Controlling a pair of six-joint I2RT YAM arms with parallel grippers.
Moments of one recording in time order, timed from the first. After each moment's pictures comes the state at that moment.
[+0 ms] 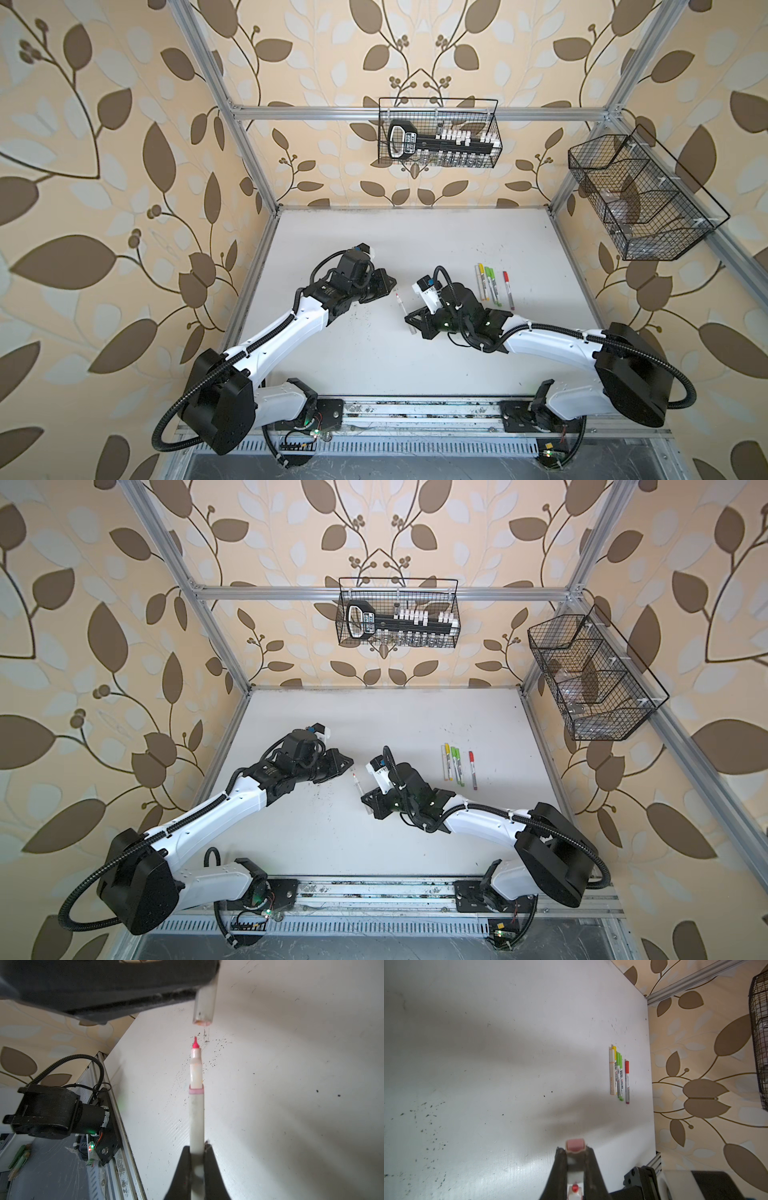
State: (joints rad) left arm -0.50 1.23 0.86 -0.29 0.27 -0.84; right arm 0.85 1.41 0.69 0.13 -0.25 0.42
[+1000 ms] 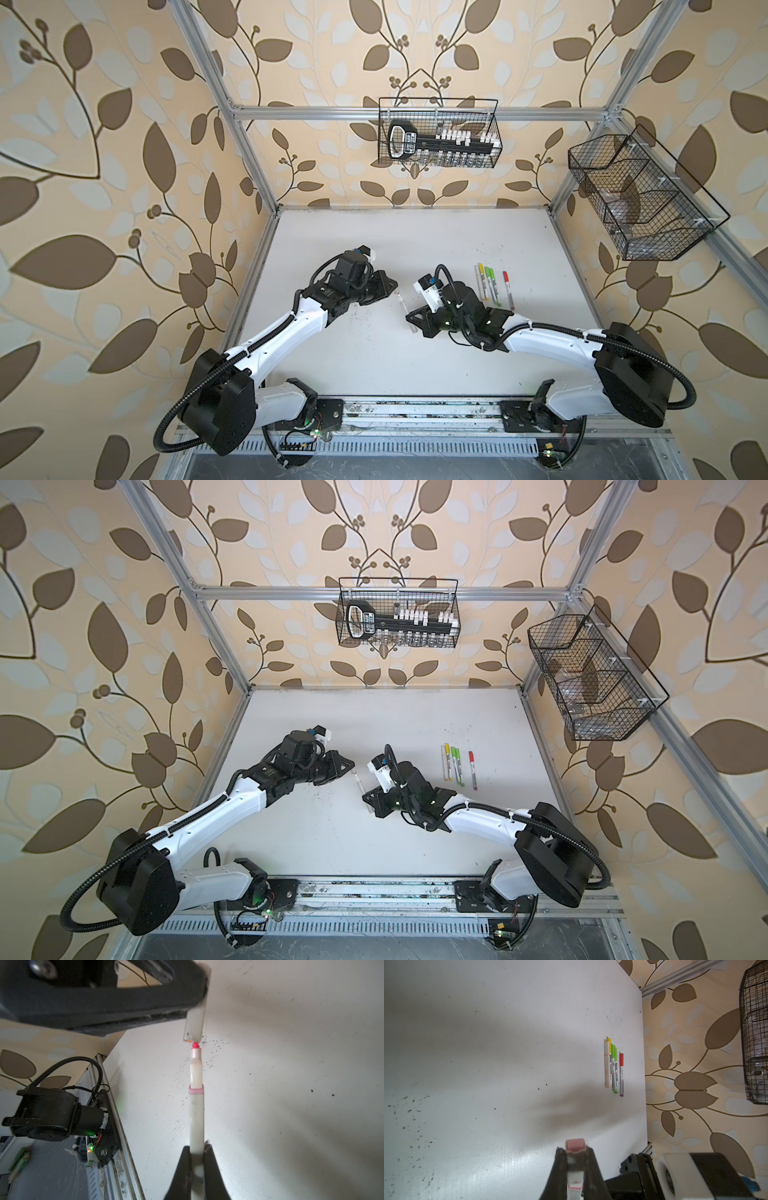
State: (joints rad) left arm -0.49 1.23 0.83 -0.26 0.34 -0.85; right arm 0.83 1.41 0.69 0.13 -0.26 0.42
